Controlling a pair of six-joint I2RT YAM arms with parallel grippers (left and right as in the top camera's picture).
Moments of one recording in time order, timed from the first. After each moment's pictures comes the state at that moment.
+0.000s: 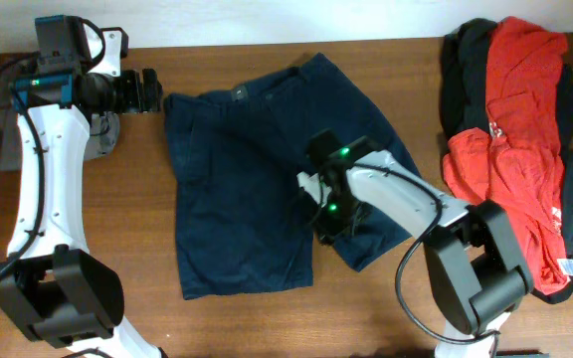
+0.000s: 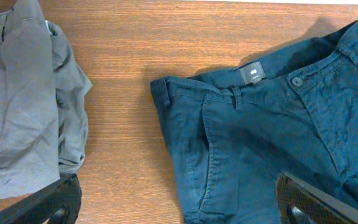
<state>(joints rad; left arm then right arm) 0.13 1.87 1.85 -0.92 0.19 0.09 0.51 1.92 1.33 -1.06 -0.15 -0.13</state>
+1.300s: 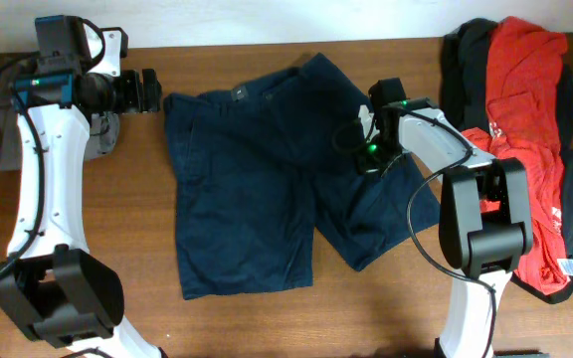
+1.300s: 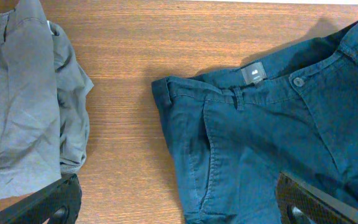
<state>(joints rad) 0.13 1.87 1.85 -0.92 0.19 0.09 0.16 2.16 1.55 -0.83 -0.16 0.02</state>
